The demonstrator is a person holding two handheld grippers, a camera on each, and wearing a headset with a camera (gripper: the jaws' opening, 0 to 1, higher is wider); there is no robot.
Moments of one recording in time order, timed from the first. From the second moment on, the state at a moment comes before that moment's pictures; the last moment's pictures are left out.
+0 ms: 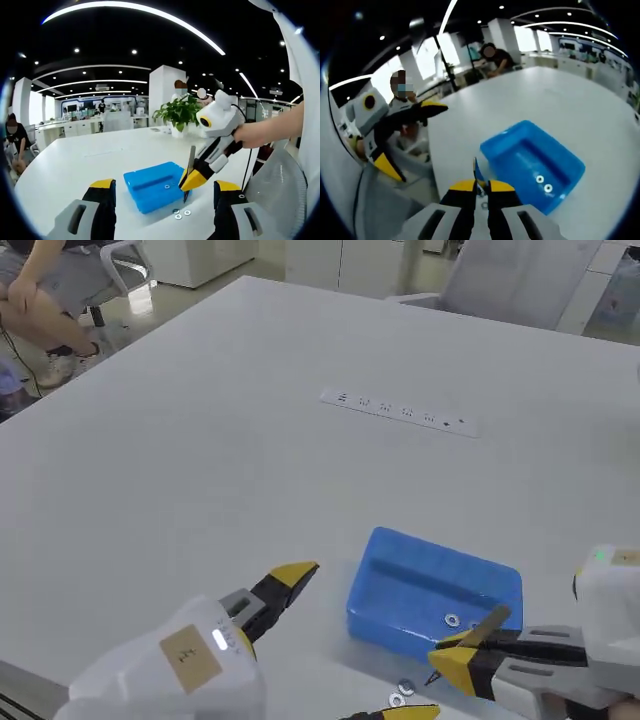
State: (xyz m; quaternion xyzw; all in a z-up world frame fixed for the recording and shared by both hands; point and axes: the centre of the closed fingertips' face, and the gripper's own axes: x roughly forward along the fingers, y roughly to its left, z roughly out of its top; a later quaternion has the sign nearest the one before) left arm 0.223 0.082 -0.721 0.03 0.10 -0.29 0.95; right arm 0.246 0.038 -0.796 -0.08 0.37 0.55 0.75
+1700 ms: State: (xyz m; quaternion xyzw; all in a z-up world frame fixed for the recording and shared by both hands) left arm 0.223 0.080 -0.724 0.03 0.11 -0.29 0.95; right arm 0.208 0.040 -0.827 -0.23 0.33 0.59 0.70
